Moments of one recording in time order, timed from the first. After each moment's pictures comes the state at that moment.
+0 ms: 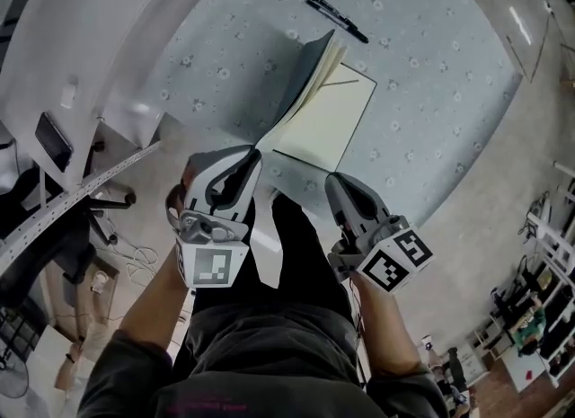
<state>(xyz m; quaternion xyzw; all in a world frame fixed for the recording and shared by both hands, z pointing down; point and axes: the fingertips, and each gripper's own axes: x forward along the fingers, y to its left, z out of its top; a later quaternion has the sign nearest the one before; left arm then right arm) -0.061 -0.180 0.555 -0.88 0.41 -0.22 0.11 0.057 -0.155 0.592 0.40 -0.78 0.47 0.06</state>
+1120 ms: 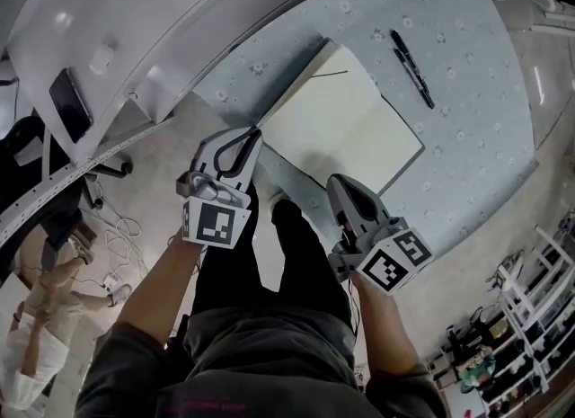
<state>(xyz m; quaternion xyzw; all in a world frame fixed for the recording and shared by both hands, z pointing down) -0.187 -0.222 0.661 -0.82 0.49 -0.27 -0.07 -0.050 -0.209 0.625 0.30 -0.81 0.49 0.13</state>
